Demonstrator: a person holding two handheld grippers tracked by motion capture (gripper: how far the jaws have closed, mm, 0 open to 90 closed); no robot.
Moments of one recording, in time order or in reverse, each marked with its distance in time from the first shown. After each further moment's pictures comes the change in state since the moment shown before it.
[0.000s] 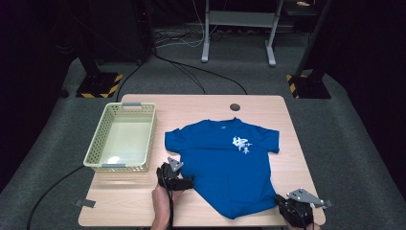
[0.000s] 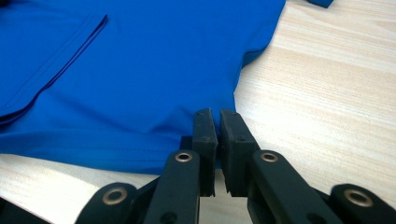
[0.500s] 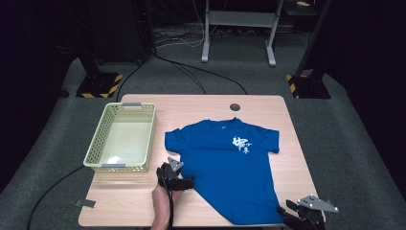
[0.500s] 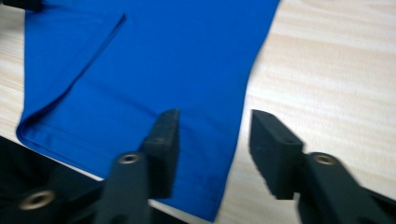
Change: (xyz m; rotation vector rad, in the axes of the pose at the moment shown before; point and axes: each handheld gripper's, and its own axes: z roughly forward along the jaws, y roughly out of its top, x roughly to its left) left arm 0.000 0.000 0.000 0.000 0.001 0.000; right arm -0.006 -0.007 -0.031 0.014 0.053 0.044
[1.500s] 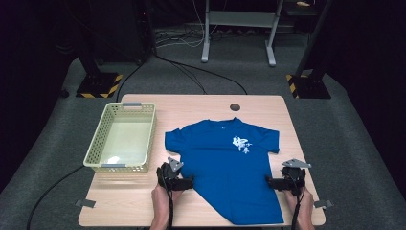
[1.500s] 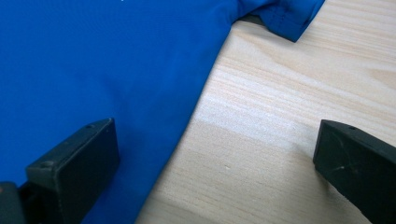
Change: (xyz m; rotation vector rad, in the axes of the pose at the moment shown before) left arm 0.000 0.000 0.000 -0.003 -0.002 0.021; right arm -0.062 0.055 0.122 0.027 -0.089 -0.054
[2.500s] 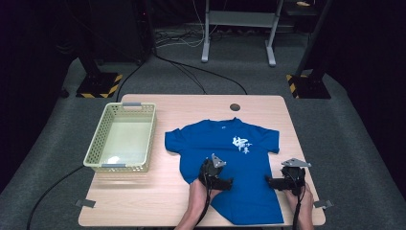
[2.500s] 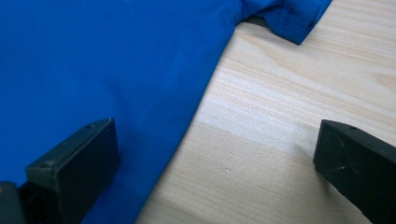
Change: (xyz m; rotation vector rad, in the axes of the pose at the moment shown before) left arm -0.108 0.052 0.035 0.049 -0.281 0.116; right arm -0.001 0.001 0.001 0.001 0.016 -0.016
